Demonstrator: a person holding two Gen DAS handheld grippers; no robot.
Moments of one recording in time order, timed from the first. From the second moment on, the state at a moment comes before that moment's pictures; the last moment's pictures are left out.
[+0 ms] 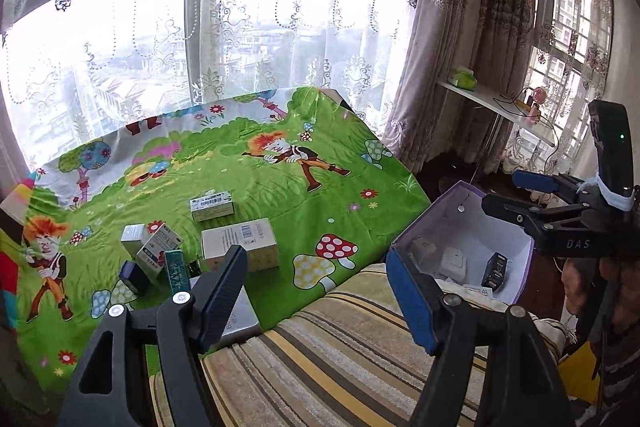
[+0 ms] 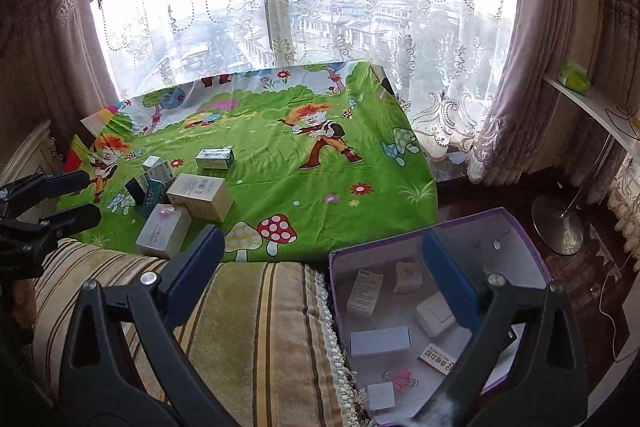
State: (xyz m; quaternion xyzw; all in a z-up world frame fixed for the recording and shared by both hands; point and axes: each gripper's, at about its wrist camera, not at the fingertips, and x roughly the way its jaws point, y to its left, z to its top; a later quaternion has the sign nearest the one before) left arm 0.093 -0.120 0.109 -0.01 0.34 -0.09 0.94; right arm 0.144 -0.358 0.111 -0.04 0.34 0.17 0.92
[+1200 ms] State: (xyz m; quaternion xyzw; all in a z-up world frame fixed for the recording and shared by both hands) left arm 0.192 0.091 -0.012 -0.06 0.48 0.05 0.87; right arm 0.223 -0.085 0.052 0.00 0.51 0.29 0.81
